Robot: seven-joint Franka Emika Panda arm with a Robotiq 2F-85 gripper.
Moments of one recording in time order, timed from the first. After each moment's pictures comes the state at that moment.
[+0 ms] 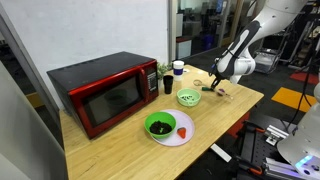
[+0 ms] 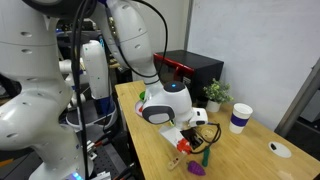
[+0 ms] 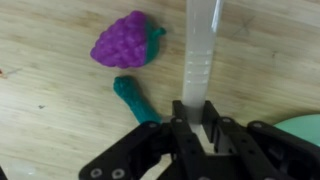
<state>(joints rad) -0.59 0.25 0.08 -2.61 0.21 3.19 -0.70</state>
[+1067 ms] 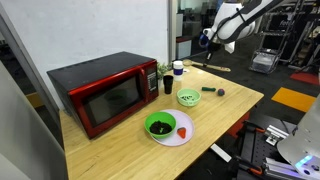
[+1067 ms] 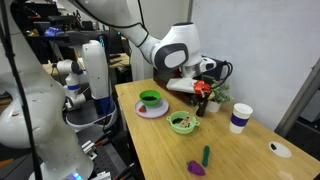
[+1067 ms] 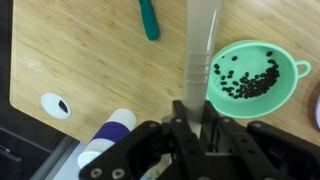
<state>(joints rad) -0.29 -0.10 -0.12 -2.42 -0.10 2.63 -0.57</state>
